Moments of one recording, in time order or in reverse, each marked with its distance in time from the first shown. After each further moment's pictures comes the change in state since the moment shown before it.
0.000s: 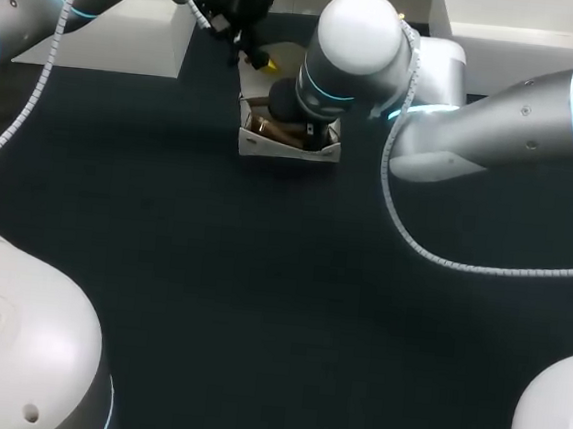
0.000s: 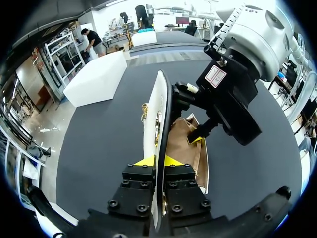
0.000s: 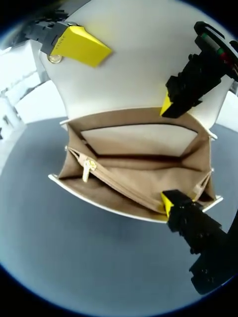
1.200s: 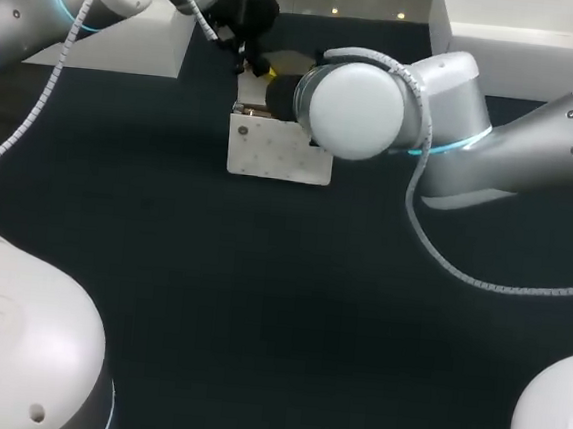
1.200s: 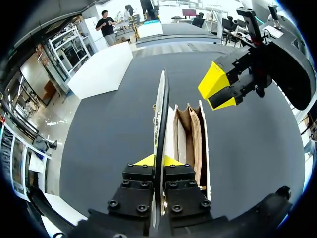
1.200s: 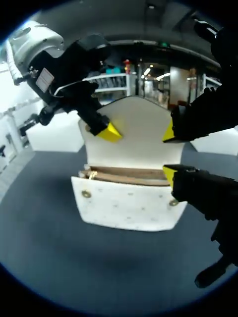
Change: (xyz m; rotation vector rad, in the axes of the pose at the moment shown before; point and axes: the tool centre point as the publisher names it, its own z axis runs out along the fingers) left arm -0.005 0.015 0.014 -0.089 -0.088 -0.006; right arm -0.020 0.008 -0.094 0.027 -0.334 0.005
